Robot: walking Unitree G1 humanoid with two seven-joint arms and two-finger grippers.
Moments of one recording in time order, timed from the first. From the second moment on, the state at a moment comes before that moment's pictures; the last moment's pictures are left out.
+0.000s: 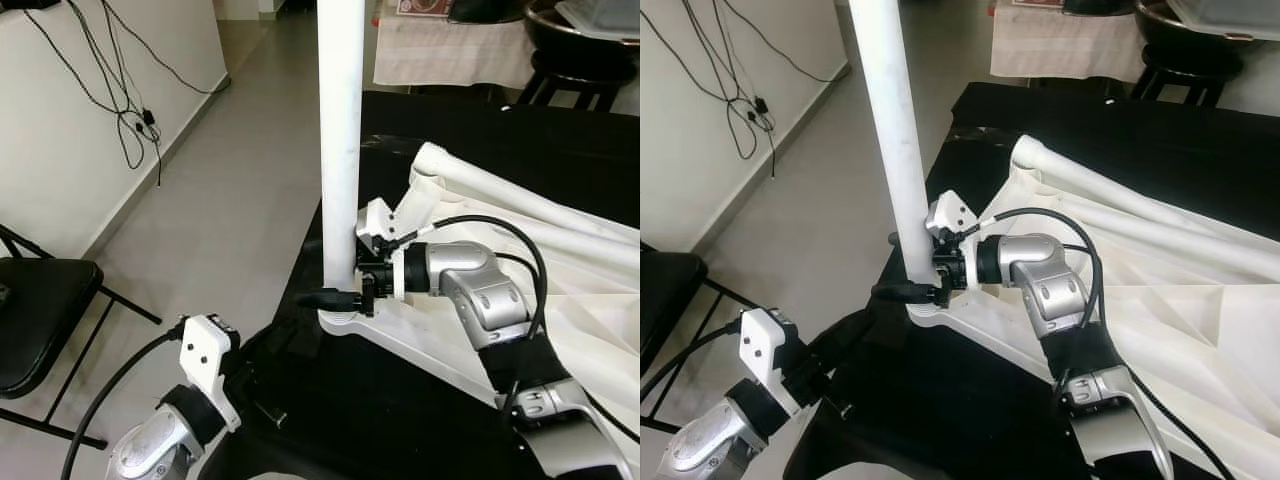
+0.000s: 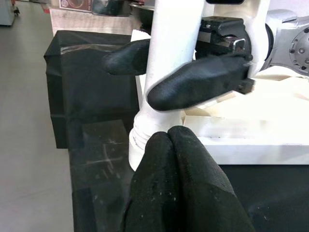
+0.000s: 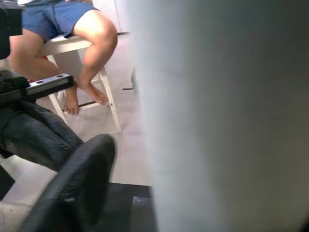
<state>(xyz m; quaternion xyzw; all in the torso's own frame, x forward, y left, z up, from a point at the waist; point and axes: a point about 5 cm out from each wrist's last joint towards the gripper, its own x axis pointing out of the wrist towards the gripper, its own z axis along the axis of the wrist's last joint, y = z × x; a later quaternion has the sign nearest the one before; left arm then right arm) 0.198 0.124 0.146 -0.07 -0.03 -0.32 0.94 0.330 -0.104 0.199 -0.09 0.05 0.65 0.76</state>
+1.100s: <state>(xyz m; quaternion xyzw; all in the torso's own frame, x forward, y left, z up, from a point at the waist) 0.202 0.134 0.146 -0.07 -0.02 -0.32 0.94 0.294 -0.085 0.181 -0.09 -0.03 0.29 0.95</state>
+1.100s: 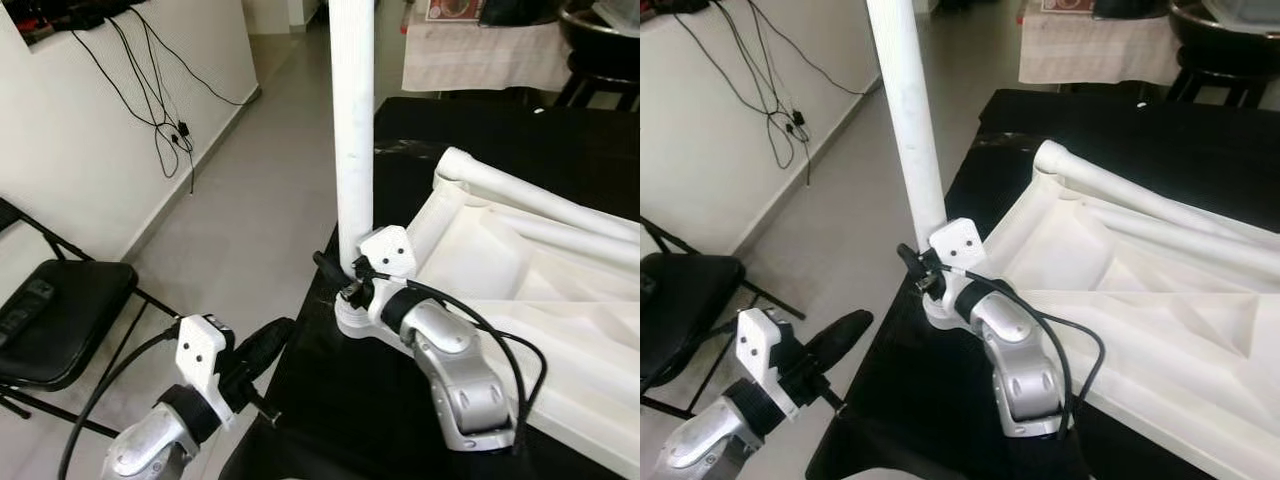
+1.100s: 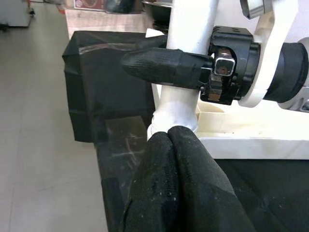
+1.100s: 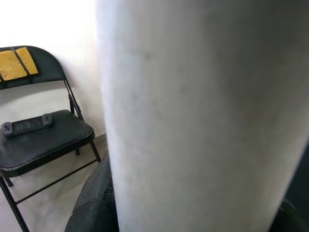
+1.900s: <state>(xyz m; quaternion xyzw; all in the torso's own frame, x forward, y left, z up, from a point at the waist) 0.201 0.136 0.144 -0.07 -0.02 -0.32 0.94 0.315 -0.094 0.201 -0.11 0.01 0.63 0.77</state>
